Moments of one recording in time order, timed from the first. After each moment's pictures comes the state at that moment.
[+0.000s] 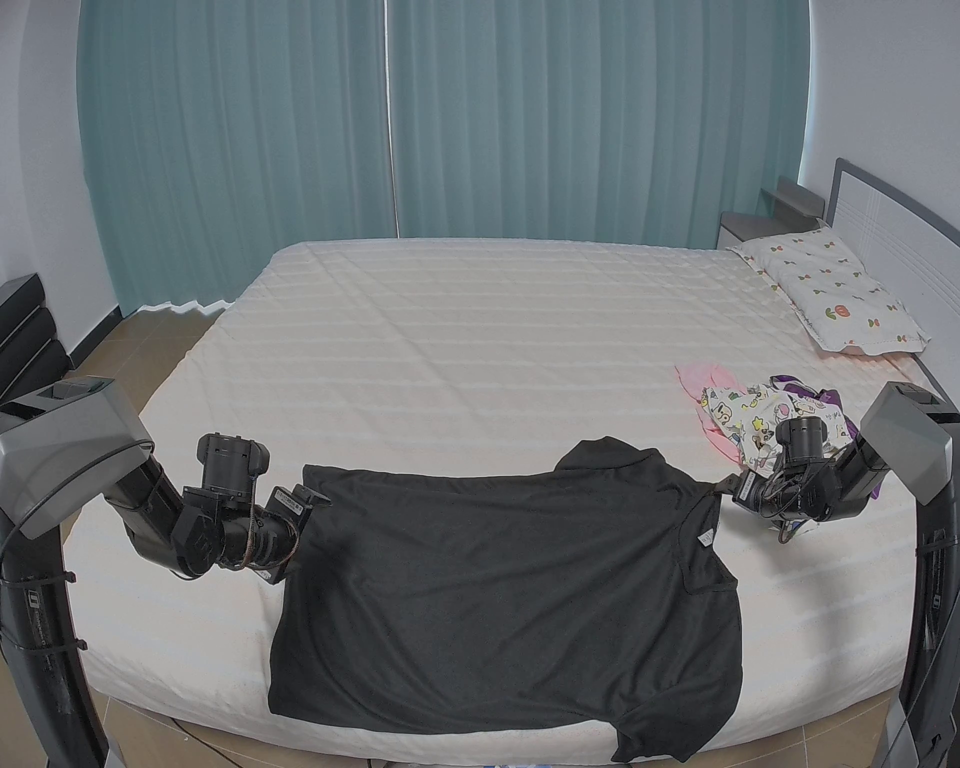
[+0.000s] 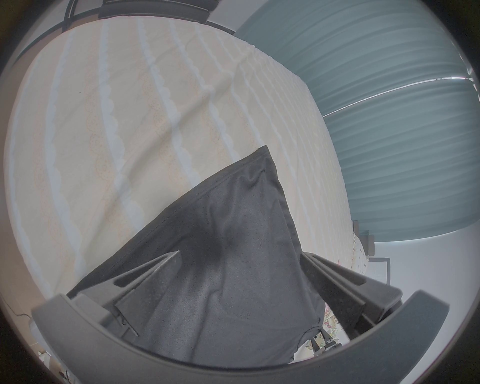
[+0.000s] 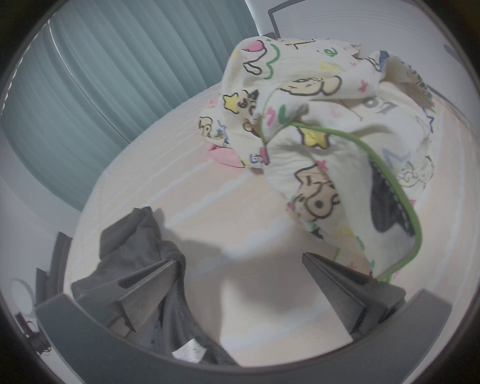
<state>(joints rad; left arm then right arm) -0.14 2.21 -0.85 -0.60 -0.12 -1.18 -0.08 2.47 -1.22 -0.49 0.01 0.46</state>
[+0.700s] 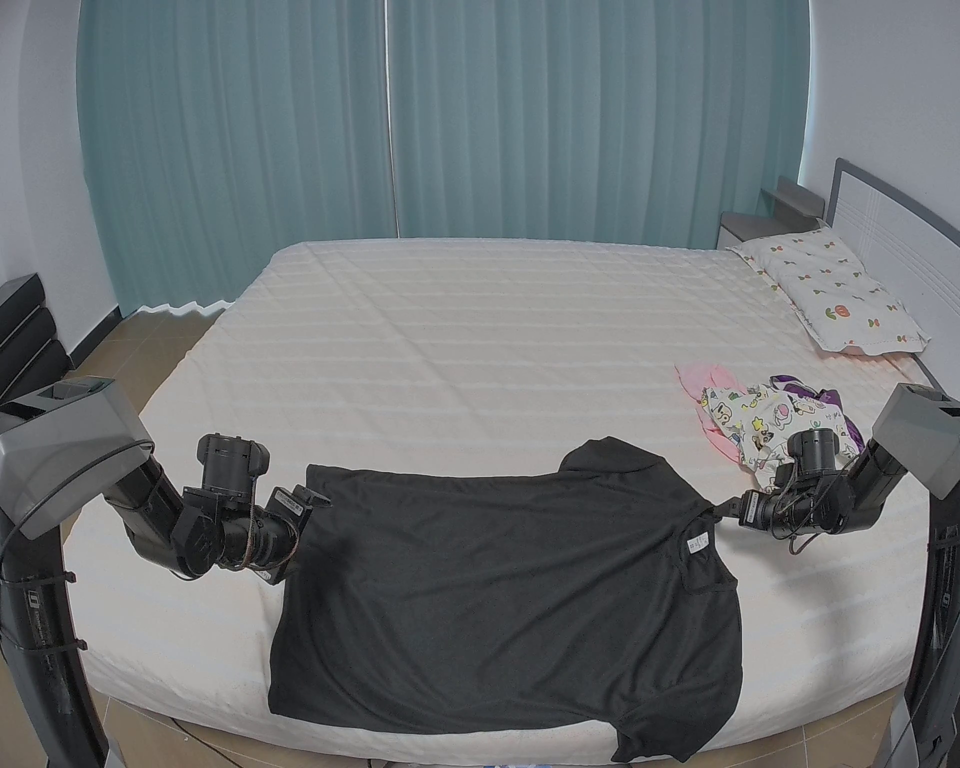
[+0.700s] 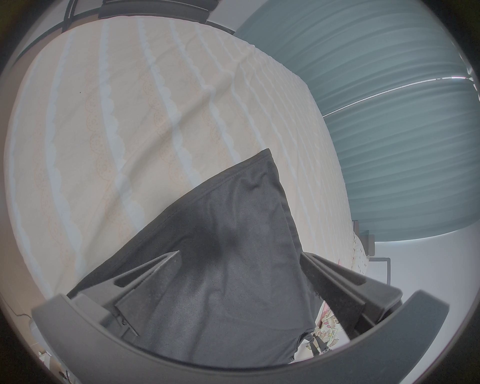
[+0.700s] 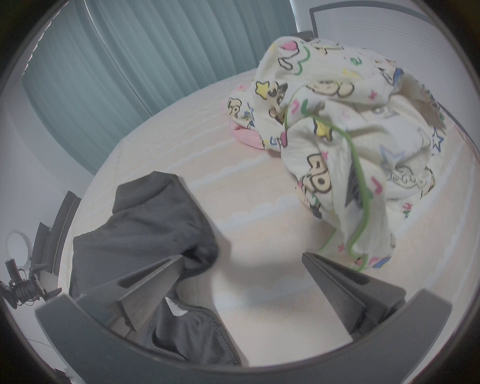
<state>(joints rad) -0.14 2.21 -0.85 -0.60 -0.12 -1.18 -0.09 2.40 -1.06 -0.57 0.14 0.27</state>
